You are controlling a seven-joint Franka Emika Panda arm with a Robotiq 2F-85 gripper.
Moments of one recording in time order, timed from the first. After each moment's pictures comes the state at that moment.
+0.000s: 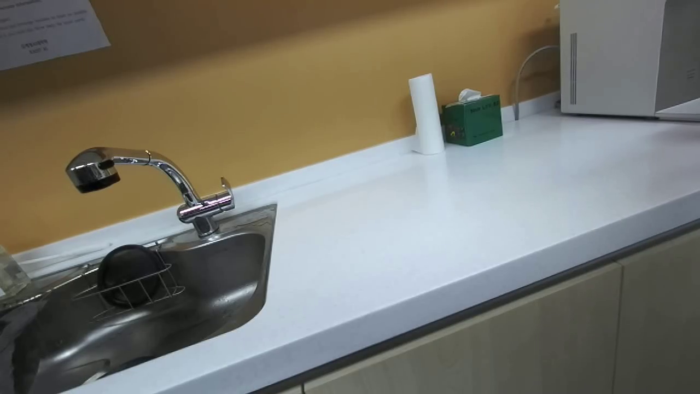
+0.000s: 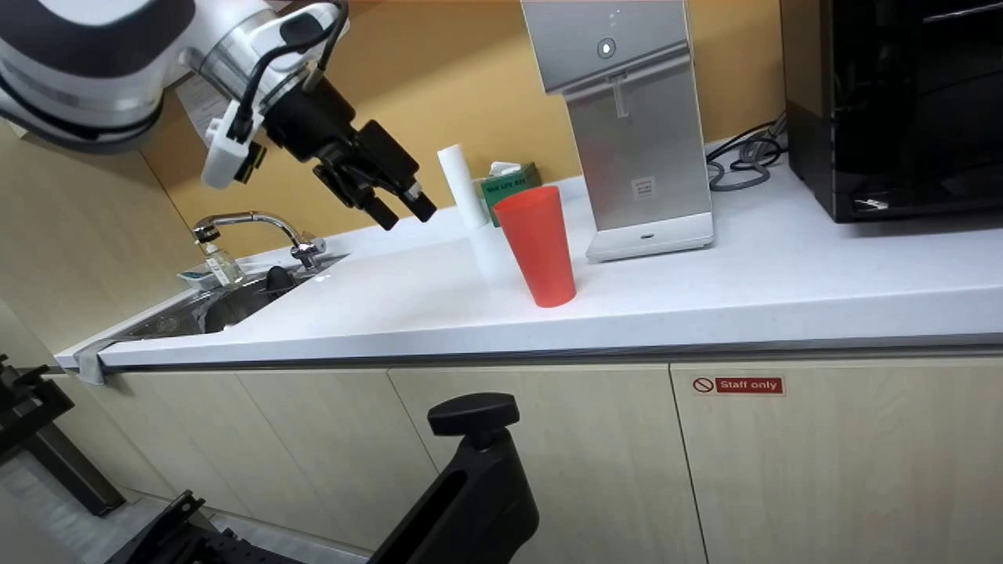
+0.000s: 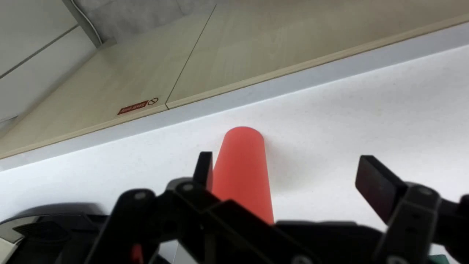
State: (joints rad) arm -0.32 -0.61 -0.11 -2.79 -0.27 2.58 0.14
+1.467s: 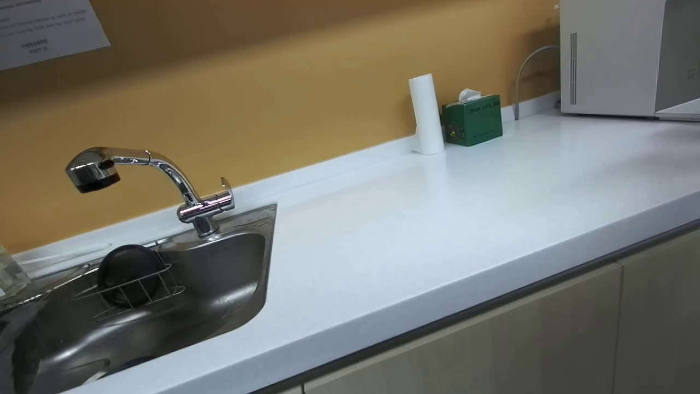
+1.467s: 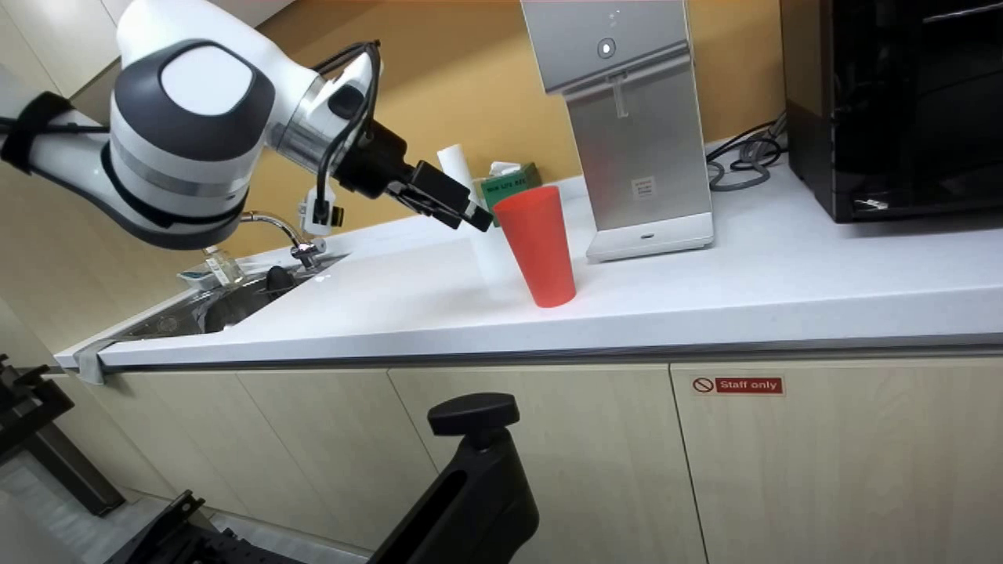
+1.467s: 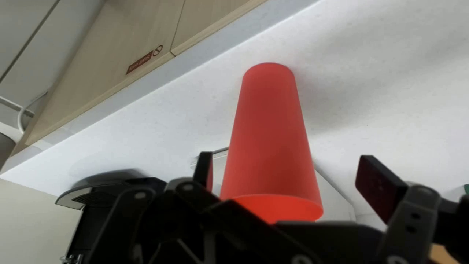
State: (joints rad) arm -0.93 -0.36 0.45 -2.80 -0.47 3.13 0.62
